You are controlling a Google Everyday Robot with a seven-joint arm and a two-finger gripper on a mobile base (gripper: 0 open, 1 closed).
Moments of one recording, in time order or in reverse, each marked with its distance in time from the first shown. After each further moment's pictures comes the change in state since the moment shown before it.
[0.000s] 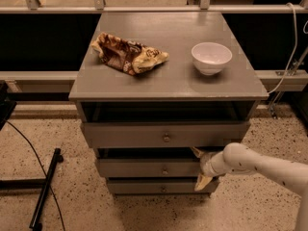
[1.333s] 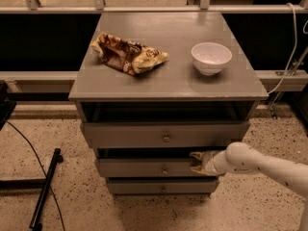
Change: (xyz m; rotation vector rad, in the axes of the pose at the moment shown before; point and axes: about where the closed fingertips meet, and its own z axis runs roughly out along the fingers) arm 0.002 -0.003 -0.003 0.010 -0.004 -0.003
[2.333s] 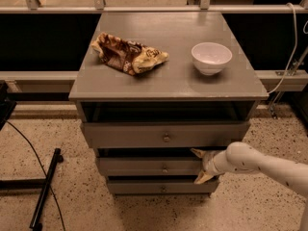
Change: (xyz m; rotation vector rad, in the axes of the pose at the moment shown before) arm 0.003 -0.003 -0.005 0.008 0.007 0.001
